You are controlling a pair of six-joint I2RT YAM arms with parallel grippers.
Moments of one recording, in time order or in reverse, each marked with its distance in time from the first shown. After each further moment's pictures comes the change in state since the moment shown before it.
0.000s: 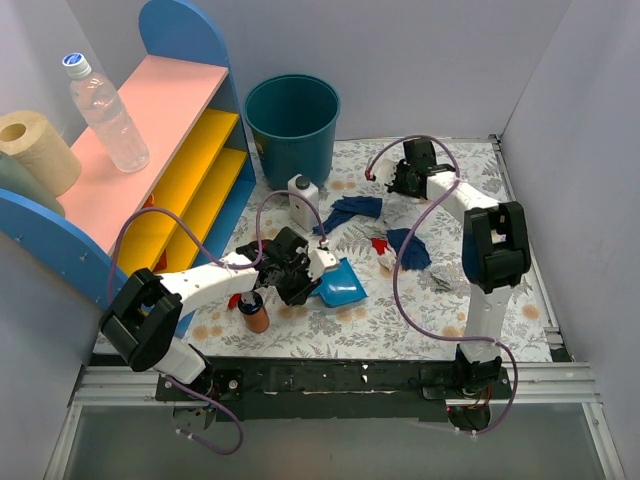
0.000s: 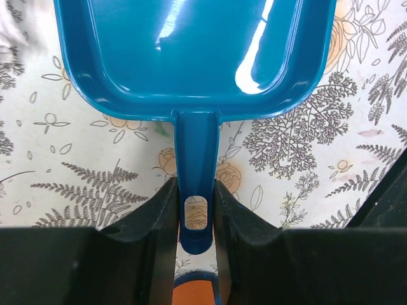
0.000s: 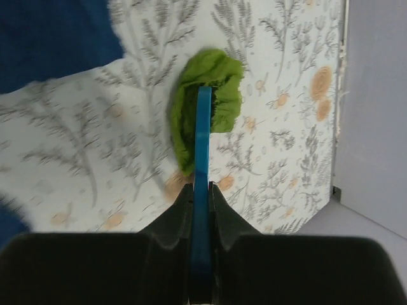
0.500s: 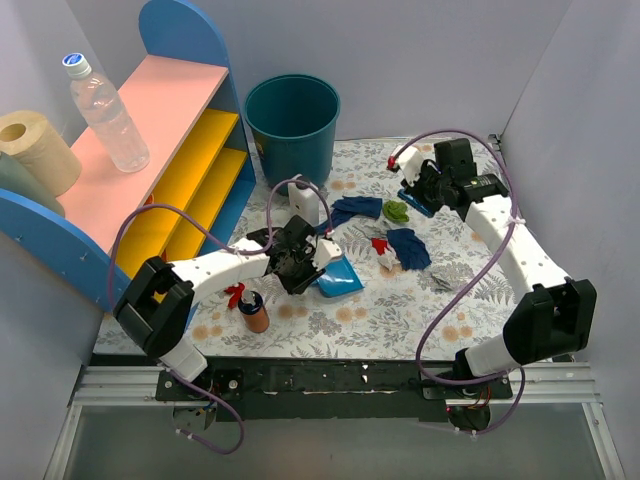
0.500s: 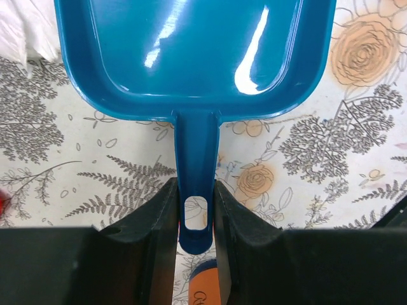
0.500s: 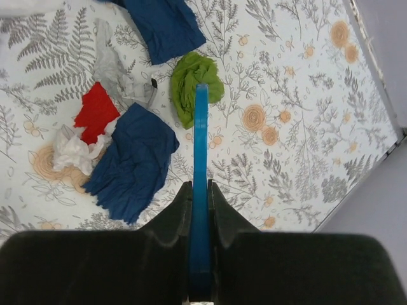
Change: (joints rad) left arm 0.000 0.086 0.151 -0.121 -0.109 -0.001; right arm 0.017 -0.559 -0.190 -0.343 -0.184 0.355
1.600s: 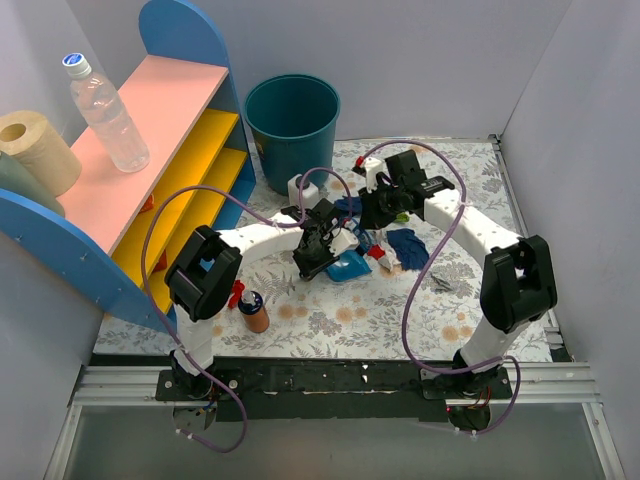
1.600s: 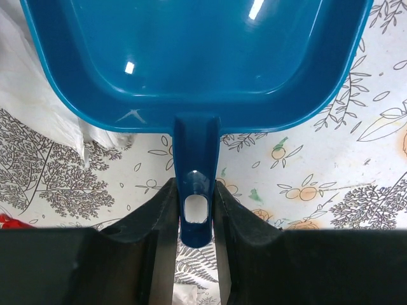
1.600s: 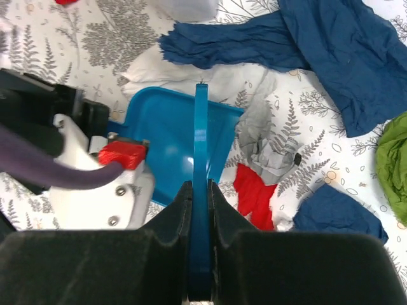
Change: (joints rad) left arm 0.000 0.358 0.363 -0.181 -0.093 0.046; right arm 0.161 0.224 0.005 0.124 -0.235 0.616
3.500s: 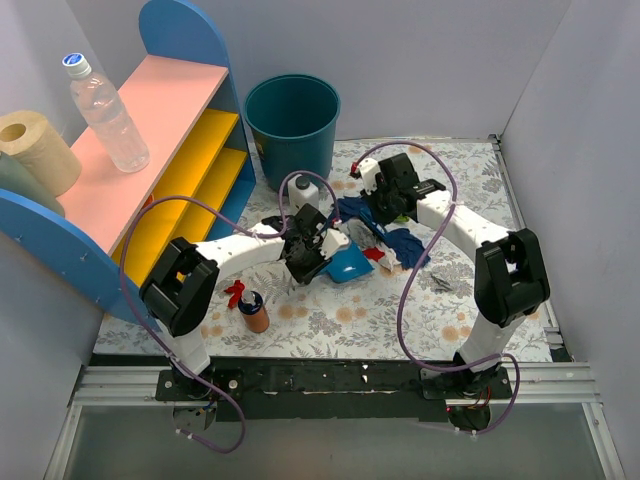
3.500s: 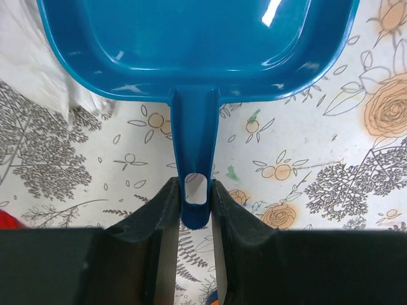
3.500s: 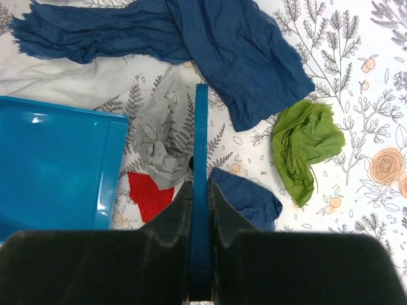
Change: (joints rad) left arm 0.027 -0.176 -0.219 0.158 0.074 -0.045; right arm 0.014 0.048 -0.014 0.074 0.281 -0.156
